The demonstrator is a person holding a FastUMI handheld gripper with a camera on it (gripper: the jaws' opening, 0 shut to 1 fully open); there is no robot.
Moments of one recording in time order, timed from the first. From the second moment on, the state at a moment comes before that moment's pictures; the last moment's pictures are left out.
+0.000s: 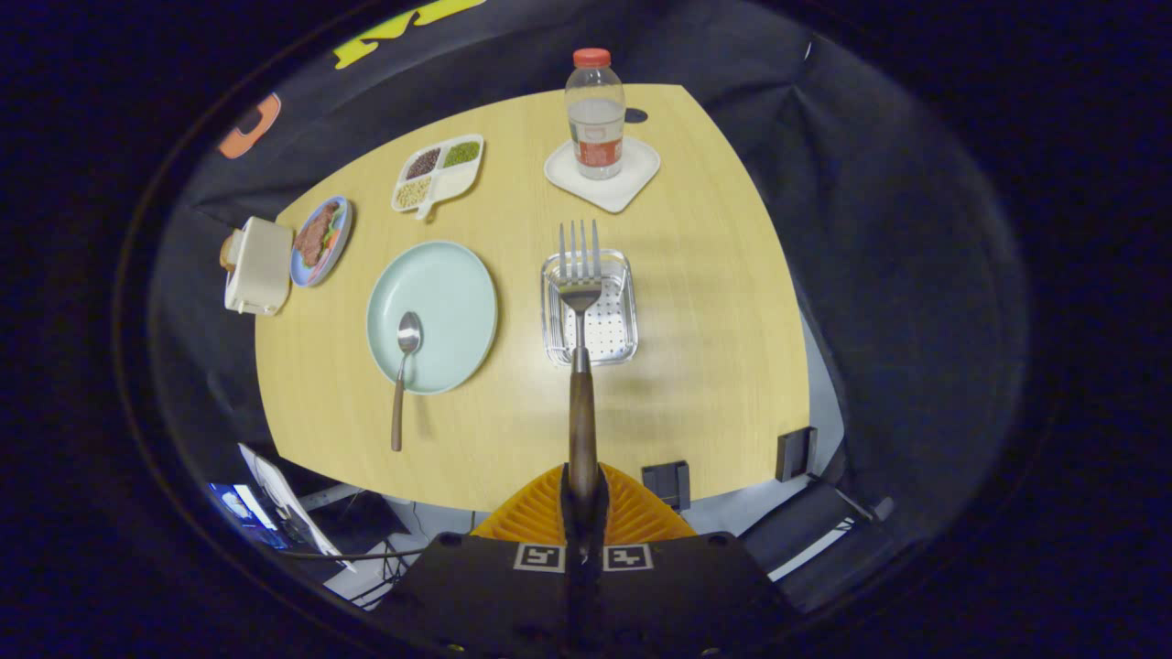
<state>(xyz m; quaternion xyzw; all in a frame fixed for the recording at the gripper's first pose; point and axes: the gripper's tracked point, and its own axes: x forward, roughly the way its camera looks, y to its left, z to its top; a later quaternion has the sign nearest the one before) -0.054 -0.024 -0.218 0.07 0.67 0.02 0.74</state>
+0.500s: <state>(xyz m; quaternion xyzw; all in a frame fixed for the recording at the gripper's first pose) -0.047 -0.012 -0.248 0.11 0.72 0.01 0.68</state>
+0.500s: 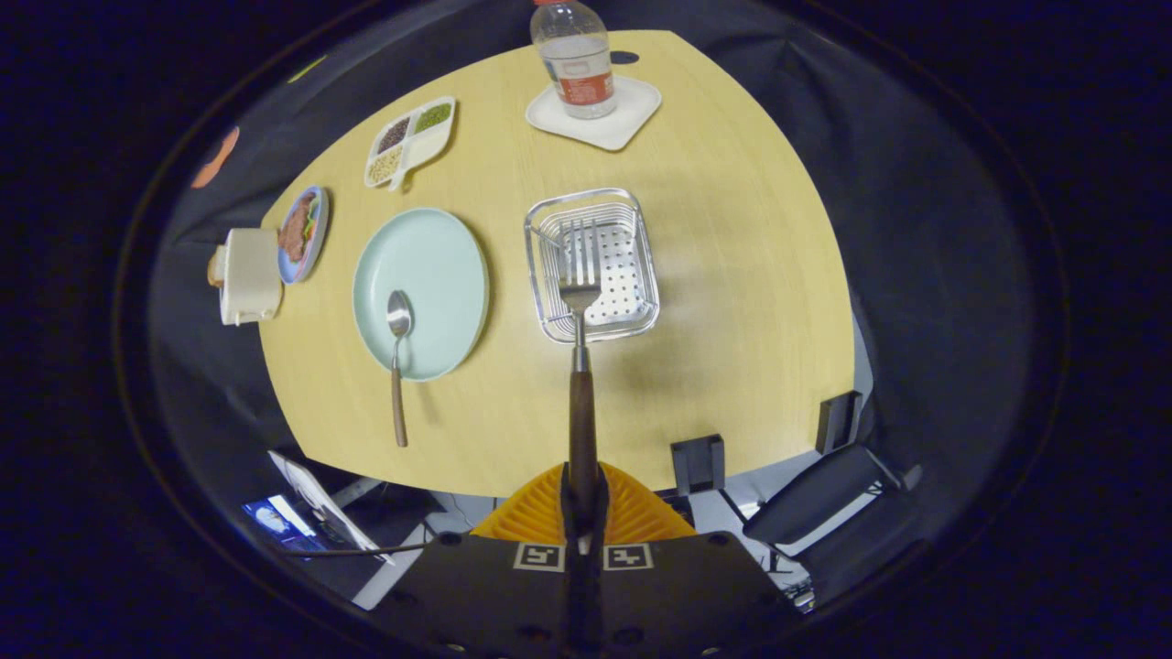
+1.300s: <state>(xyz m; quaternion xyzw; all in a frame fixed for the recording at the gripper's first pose) -0.018 -0.007 -0.259 0.12 0.72 -0.01 0.68</state>
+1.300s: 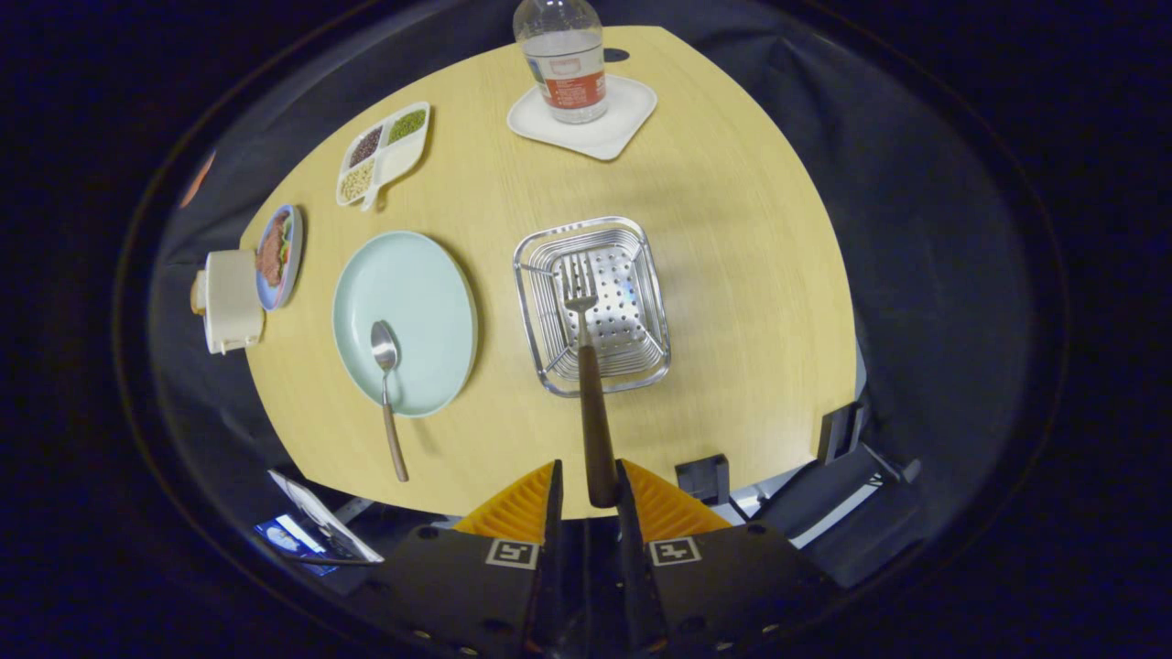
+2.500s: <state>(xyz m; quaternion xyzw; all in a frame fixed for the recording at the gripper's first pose) -0.022 0.137 -0.216 0.05 0.61 0.06 0.79</state>
